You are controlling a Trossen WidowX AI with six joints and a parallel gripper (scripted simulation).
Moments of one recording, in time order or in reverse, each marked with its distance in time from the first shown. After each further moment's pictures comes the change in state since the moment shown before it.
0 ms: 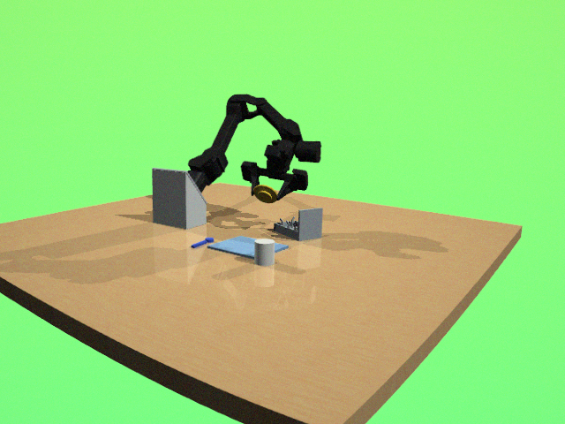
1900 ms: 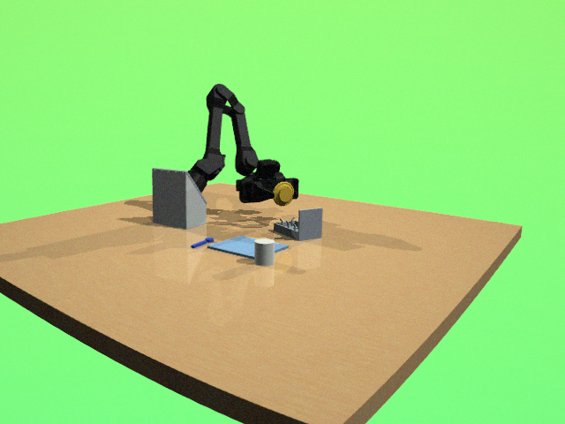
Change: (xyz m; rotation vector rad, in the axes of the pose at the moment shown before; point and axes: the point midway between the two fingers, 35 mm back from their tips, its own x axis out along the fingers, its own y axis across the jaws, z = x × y) arm -0.037 0.010 -0.057 -0.198 -0.639 0.844
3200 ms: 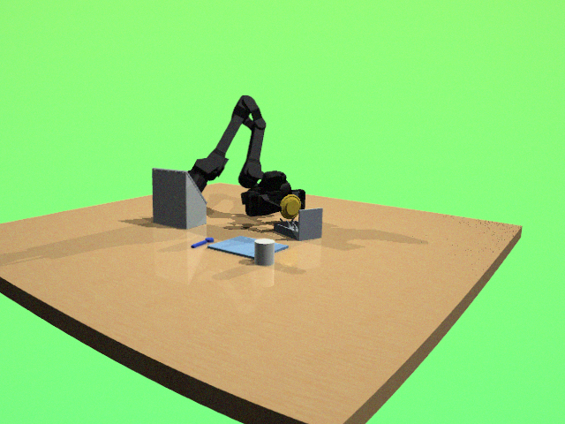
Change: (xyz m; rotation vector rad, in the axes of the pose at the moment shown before) arm 0.036 0.000 -0.030 0.015 0.000 0.006
